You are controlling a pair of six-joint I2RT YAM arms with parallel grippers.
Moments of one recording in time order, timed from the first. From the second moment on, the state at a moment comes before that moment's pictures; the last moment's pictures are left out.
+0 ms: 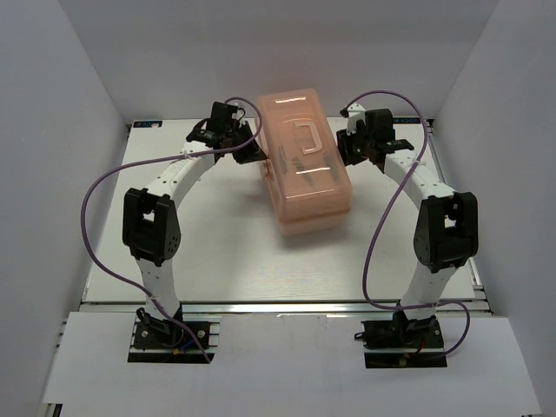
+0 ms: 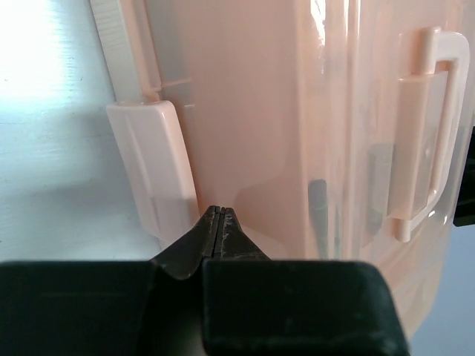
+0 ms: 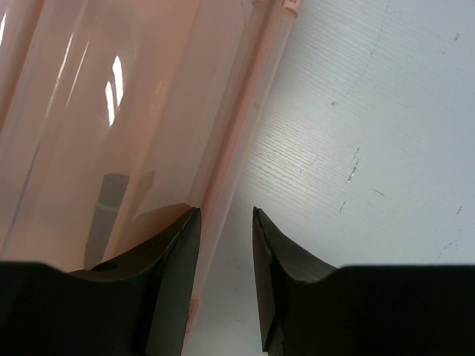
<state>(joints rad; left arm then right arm) -0.36 1.94 1.73 -0.51 0.30 -0.68 0.24 1.82 1.48 -0.32 -0.30 -0.16</state>
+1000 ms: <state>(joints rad) -0.27 1.79 1.50 -0.49 0.09 -0.66 0.28 1.82 1.48 -0.35 -0.32 -0.17</state>
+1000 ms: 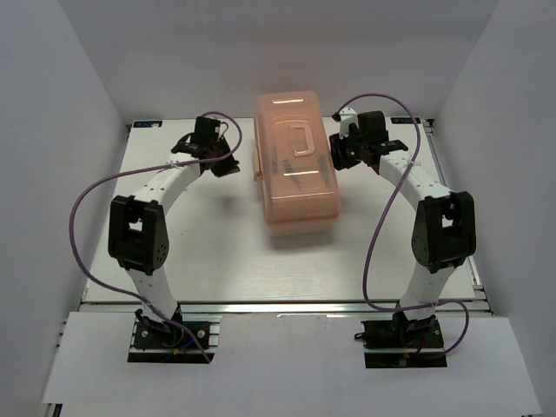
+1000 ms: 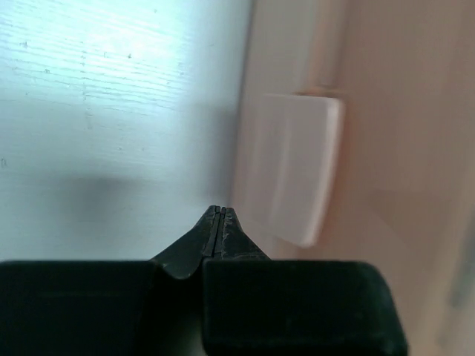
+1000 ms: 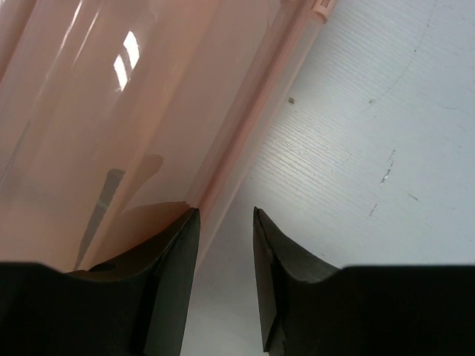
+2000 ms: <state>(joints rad) -0.33 2.14 1.75 -0.47 0.17 -0.69 0.27 1.84 1.48 -0.37 -0.28 -0.16</state>
